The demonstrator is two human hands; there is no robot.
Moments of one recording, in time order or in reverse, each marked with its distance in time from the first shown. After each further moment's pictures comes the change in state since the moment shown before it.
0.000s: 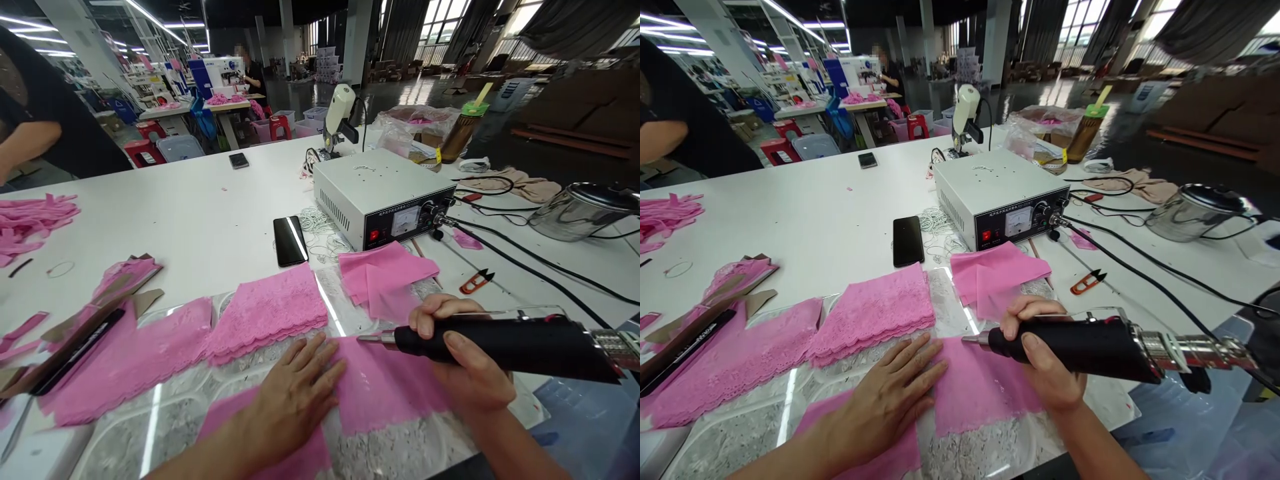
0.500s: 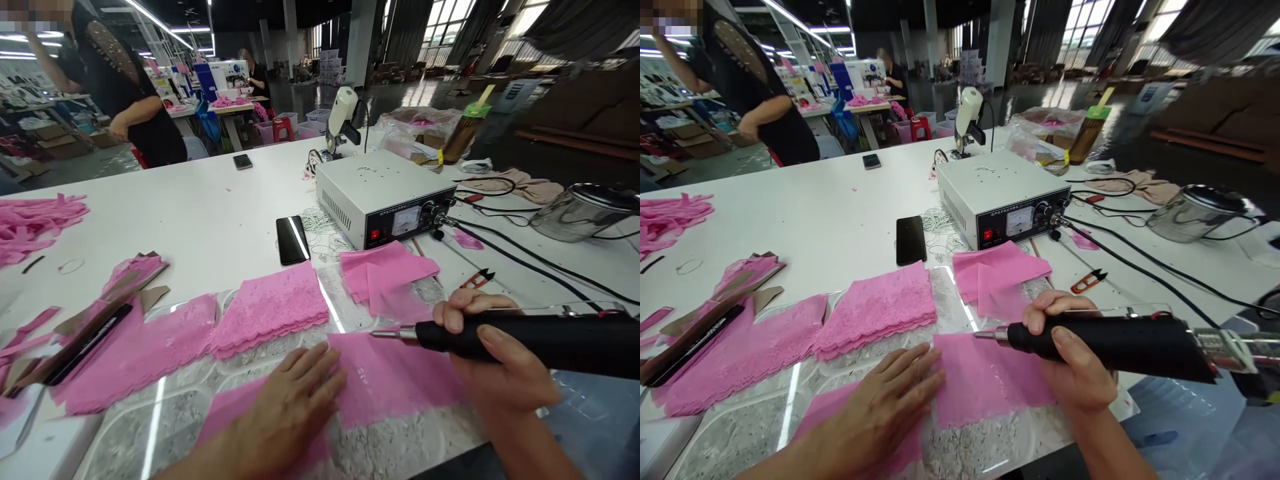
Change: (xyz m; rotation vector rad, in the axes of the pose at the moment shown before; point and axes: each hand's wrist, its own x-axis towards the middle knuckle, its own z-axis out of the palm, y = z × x) left_hand -0.005 0.011 -0.018 -0.021 0.035 0.015; right_hand 0.009 -0.015 -0.009 0.032 0.089 -0.012
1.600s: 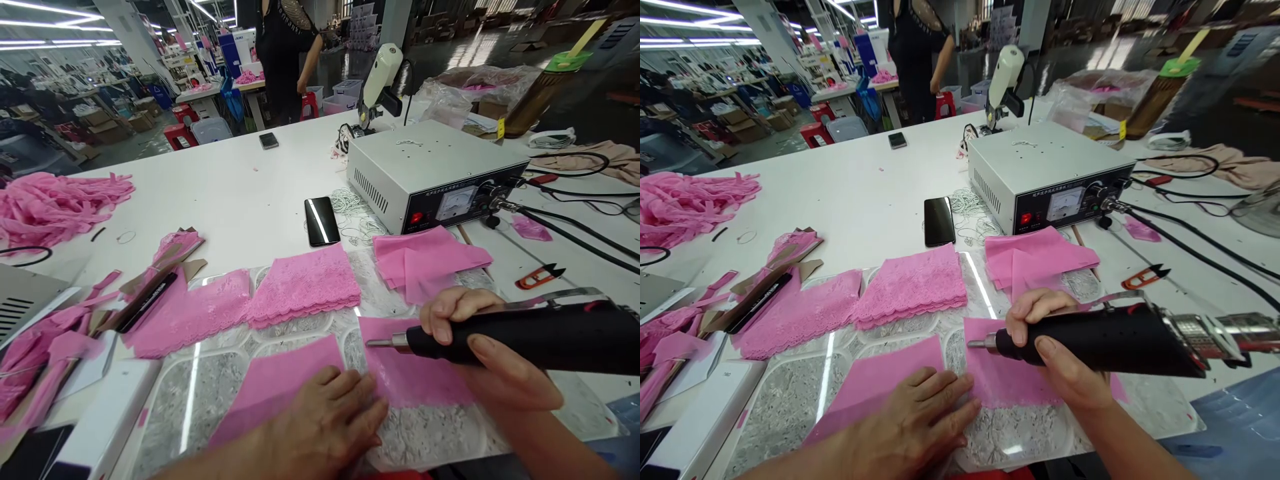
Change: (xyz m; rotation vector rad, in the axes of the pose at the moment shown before) left_hand -0.016 0.031 -0.002 -0.145 0.019 0.018; right_hand -0.016 0.013 0.032 0.072 -0.343 0.170
